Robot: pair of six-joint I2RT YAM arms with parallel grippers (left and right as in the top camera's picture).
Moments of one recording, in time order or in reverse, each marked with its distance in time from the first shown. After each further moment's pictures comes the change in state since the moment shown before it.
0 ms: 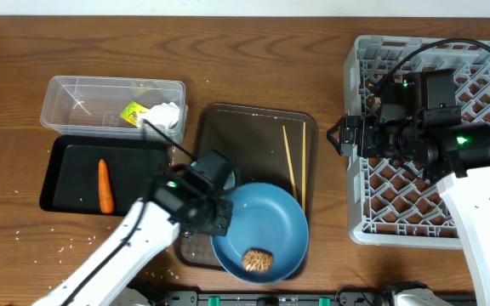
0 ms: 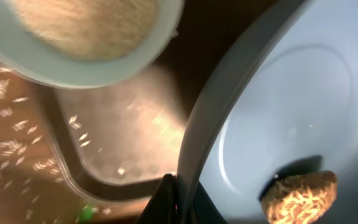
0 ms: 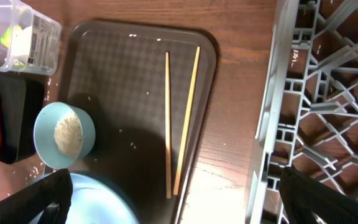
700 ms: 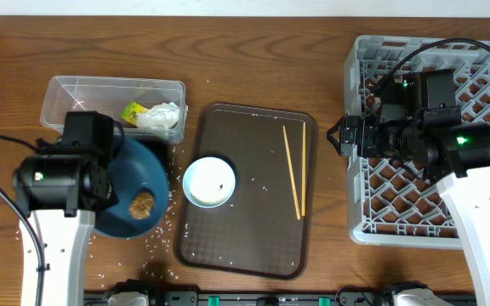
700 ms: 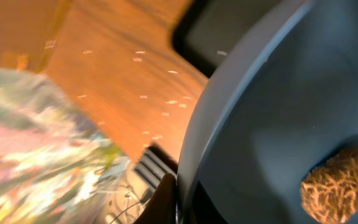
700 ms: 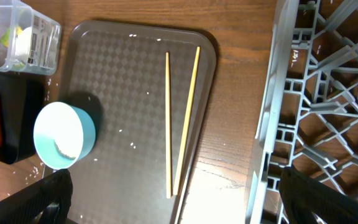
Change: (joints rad) left arm 0.617 -0.066 0.377 -0.464 -0.680 -0.092; right arm 0.000 0.000 0.000 0.000 0.000 0.000
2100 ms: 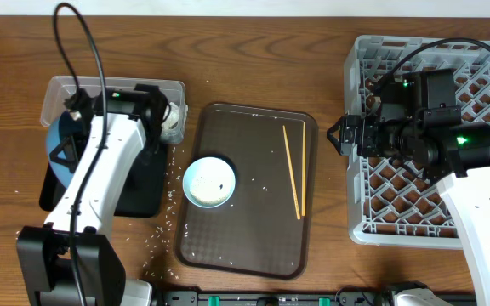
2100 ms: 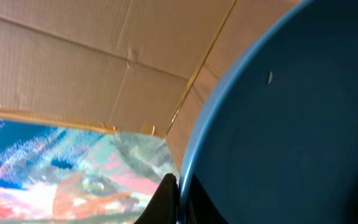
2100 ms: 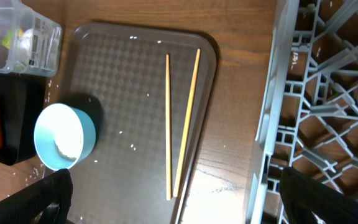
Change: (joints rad) left arm -0.138 0.454 -0.003 0.065 -0.635 -0.267; right arm 0.000 0.000 0.000 0.002 0.000 0.000
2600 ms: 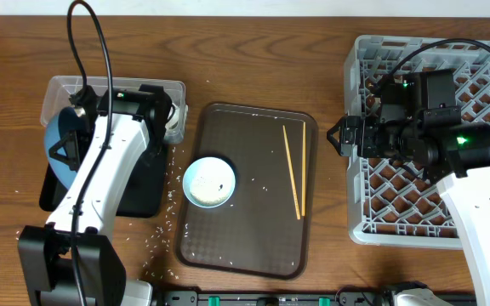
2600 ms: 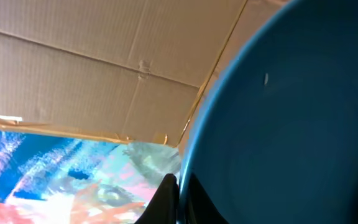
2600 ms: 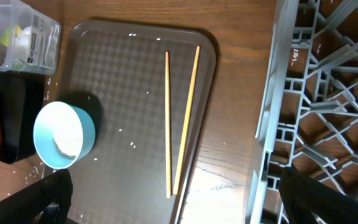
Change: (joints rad) left arm -0.014 -0.002 0.000 -0.005 -0.047 0.019; right arm 0.000 0.000 0.000 -0.004 0.000 0.000
